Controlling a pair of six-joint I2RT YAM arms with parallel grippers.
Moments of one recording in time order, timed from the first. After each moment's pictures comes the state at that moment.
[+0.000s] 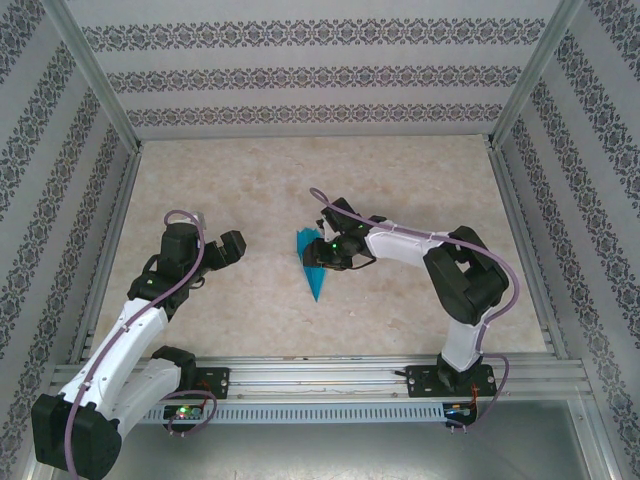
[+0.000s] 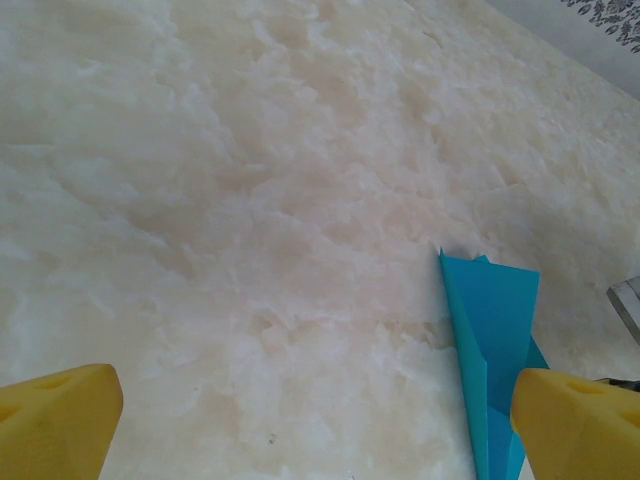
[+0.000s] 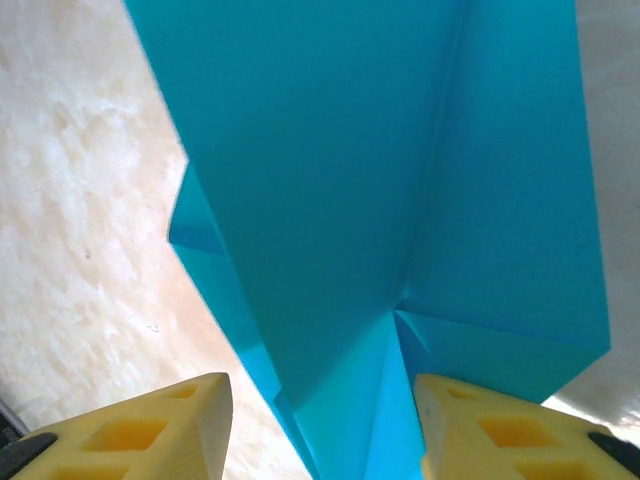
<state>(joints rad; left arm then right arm) -0.21 0.86 0.62 -0.42 0.03 -0.58 0.66 1.84 1.13 -0.39 -0.40 0.66</state>
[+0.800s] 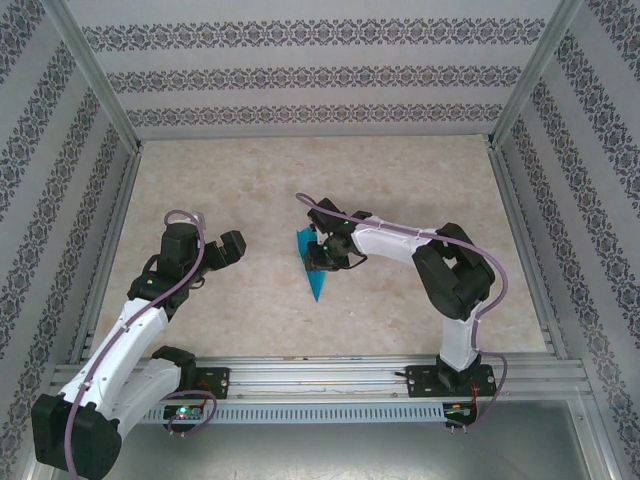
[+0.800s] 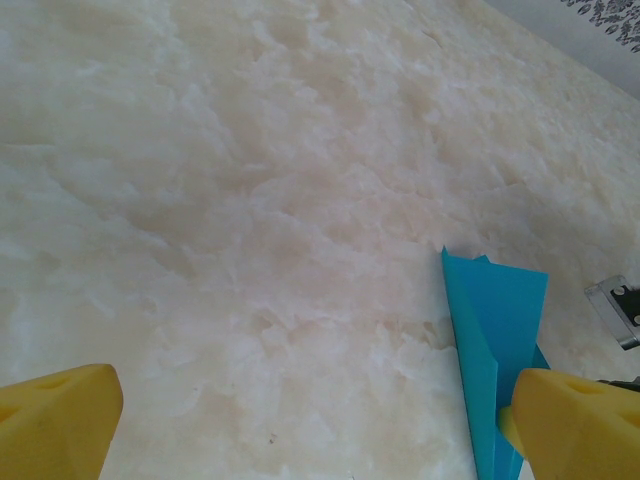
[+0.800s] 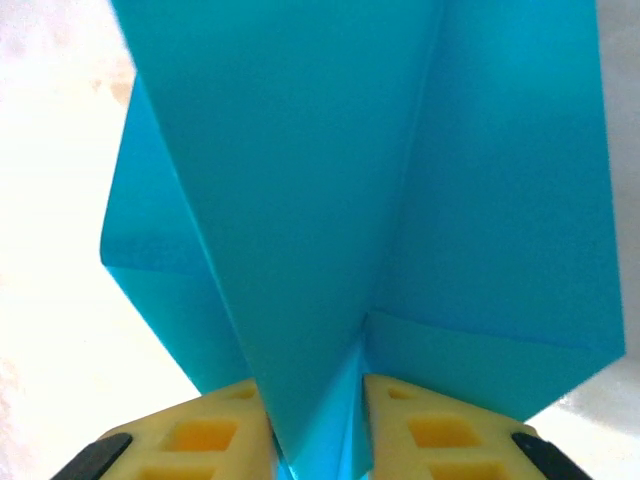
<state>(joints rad) -0.21 0.86 0.62 -0.42 0.03 -0.58 0.71 1.91 1.25 -0.57 -0.27 0.62</state>
